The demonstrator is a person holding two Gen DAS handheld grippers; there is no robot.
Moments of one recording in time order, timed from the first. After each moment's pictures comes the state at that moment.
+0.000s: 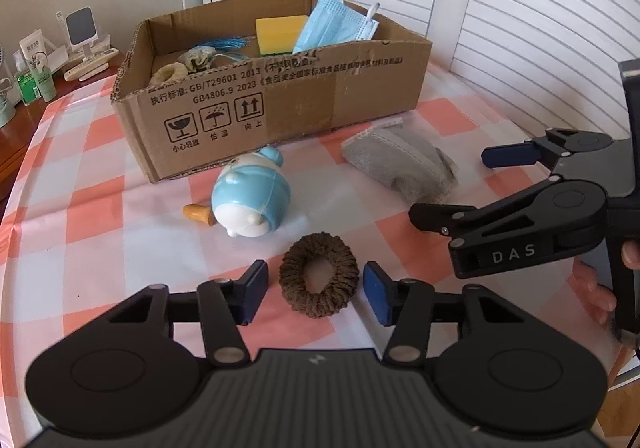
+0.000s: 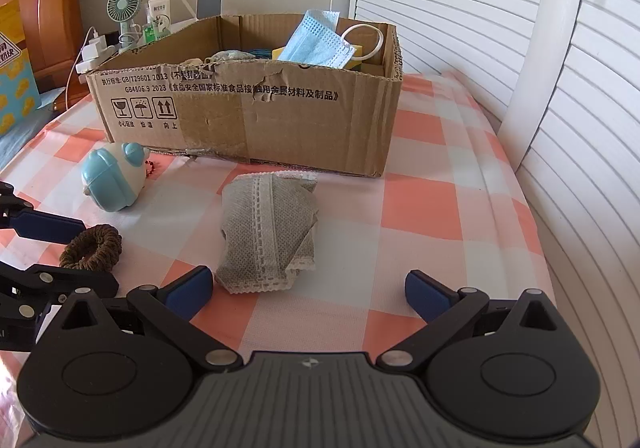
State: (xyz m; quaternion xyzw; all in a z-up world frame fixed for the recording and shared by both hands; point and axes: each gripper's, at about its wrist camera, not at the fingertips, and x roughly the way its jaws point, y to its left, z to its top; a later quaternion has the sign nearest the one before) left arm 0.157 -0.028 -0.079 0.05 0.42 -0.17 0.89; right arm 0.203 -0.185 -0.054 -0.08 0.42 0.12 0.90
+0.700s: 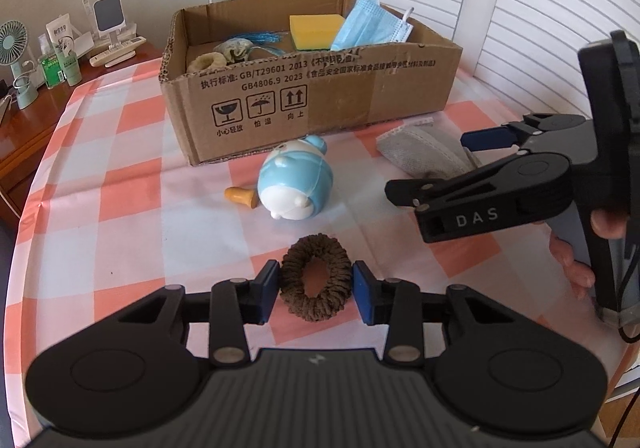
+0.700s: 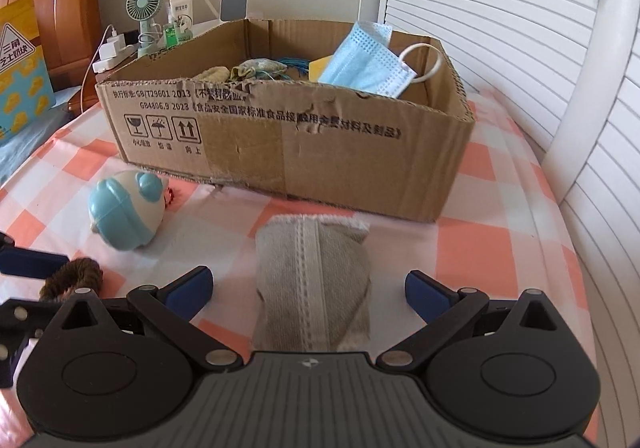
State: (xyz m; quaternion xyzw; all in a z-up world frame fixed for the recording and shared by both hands) left arm 0.151 -0.008 -0.077 0.04 0.42 -0.15 0.89; right arm 0.238 -0.153 -0.060 -0.08 0.41 0.15 0.89
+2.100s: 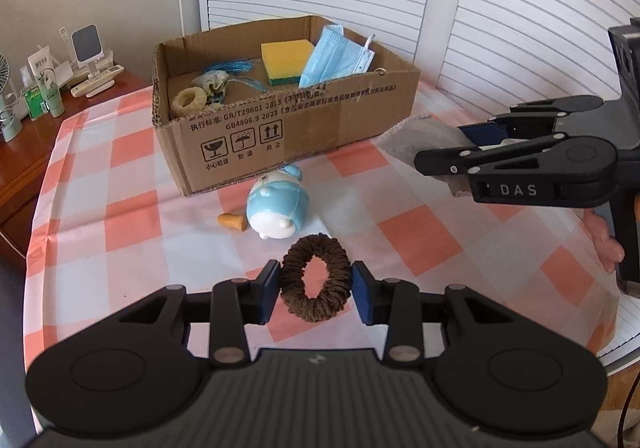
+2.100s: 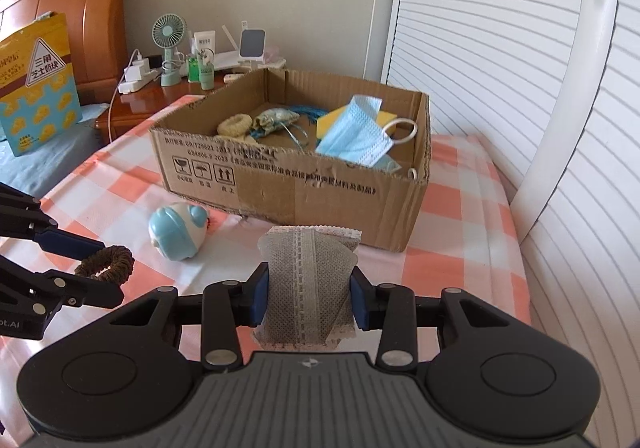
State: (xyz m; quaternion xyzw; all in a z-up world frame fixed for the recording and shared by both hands) left arm 0.140 -0.003 -0.050 0.05 0.41 -0.19 0.89; right arm 0.195 -0.170 0.007 -0.10 0.37 0.18 0.91
